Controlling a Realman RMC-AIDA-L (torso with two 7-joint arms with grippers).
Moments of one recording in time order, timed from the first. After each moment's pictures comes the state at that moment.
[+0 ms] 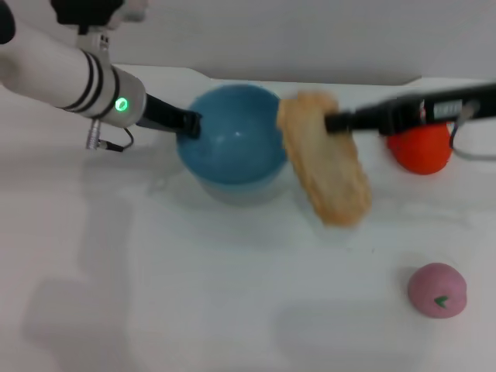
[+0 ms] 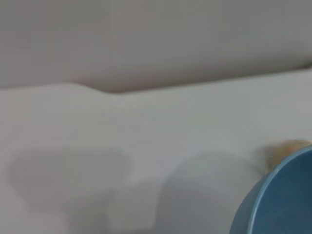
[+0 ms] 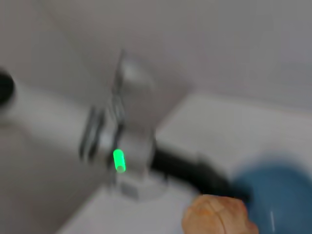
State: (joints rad) left arm -0.78 -2.06 1.17 0.73 -0.66 -0.96 0.50; right arm 0.63 2.04 2.07 1.07 -1.94 1.53 -0.83
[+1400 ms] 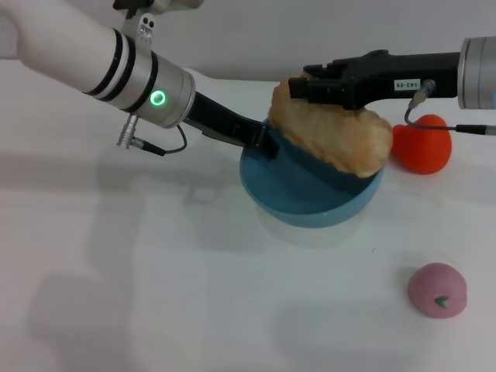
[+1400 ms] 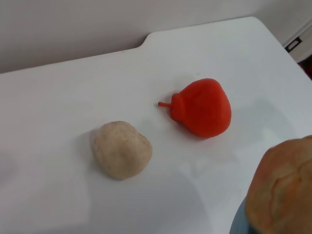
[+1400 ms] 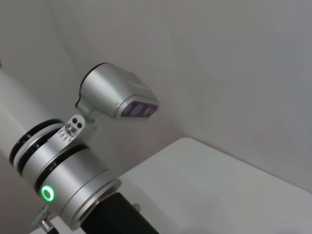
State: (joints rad) left arm -0.79 -2.06 1.20 0.87 -0.90 -1.29 0.60; right arm 0.65 2.06 1.96 0.99 -1.83 1.28 -1.12
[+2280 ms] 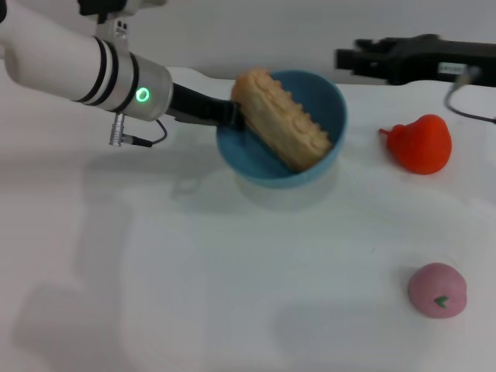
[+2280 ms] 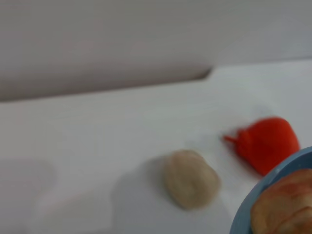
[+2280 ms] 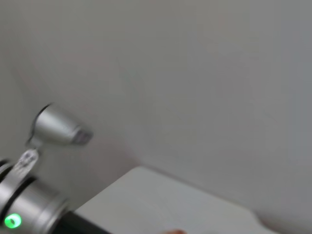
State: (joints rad) left arm -0.73 -2.06 1.25 0.85 -0.89 -1.06 0.51; right arm 0.57 2.07 2.04 1.04 -1.82 1.22 -1.11
